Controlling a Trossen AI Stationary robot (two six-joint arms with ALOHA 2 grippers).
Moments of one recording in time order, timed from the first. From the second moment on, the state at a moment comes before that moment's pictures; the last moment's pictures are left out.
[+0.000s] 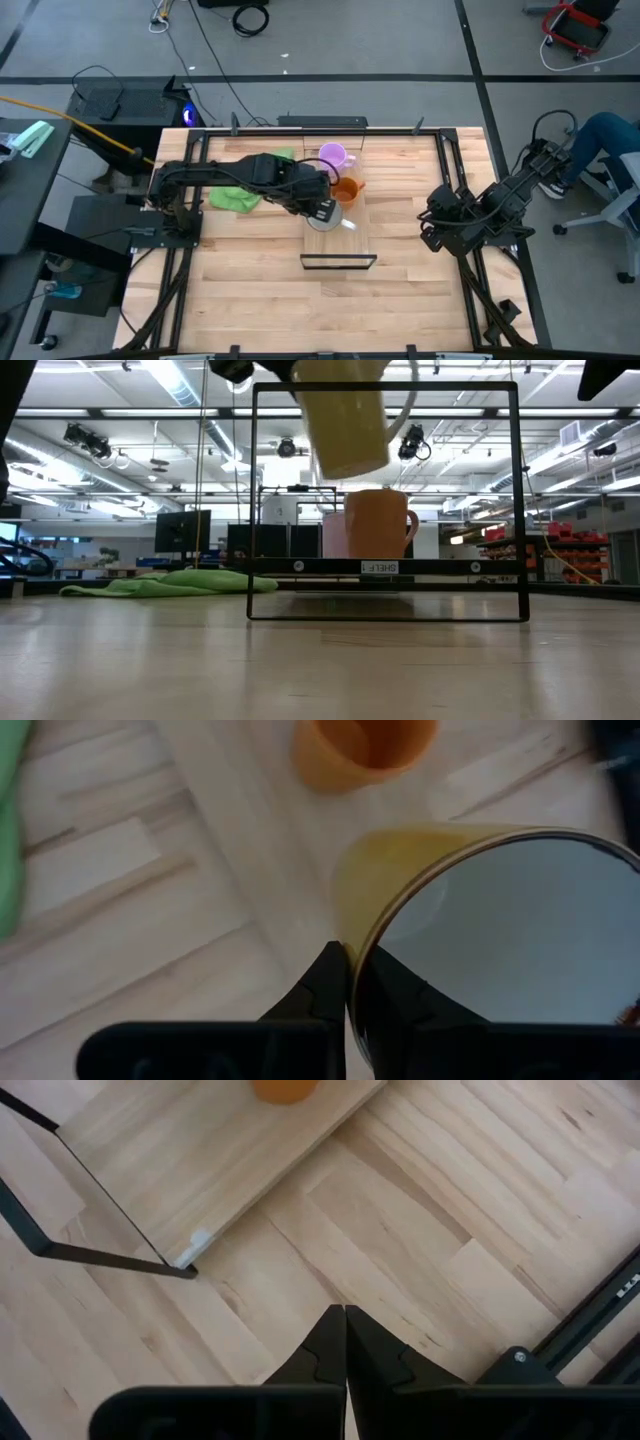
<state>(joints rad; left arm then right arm) -0.06 1.86 2.02 -1.32 -0.13 -1.19 0.67 1.12 1.24 -1.55 0.46 1.41</state>
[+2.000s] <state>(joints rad) -0.09 2.07 2.02 -1.26 0.00 -1.43 0.48 1.10 1.24 -1.48 0.39 1.13</state>
